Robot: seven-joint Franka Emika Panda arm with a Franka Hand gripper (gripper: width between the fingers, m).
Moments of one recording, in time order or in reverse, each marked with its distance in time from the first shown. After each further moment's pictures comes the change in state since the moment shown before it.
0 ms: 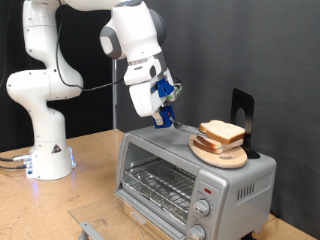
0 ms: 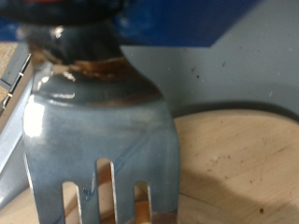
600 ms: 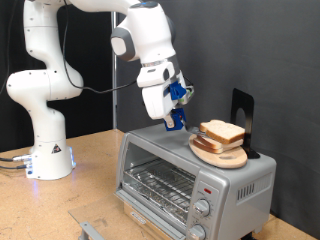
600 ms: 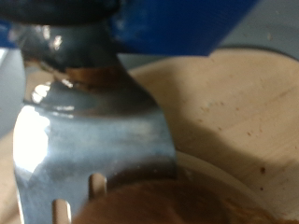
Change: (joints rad) arm 0.002 0.092 0.048 0.082 -0.076 -0.001 0.124
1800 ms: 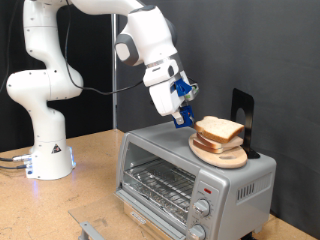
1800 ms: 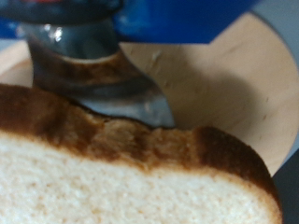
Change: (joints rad) arm 0.008 -0.065 0.045 -0.104 0.121 0.177 -0.108
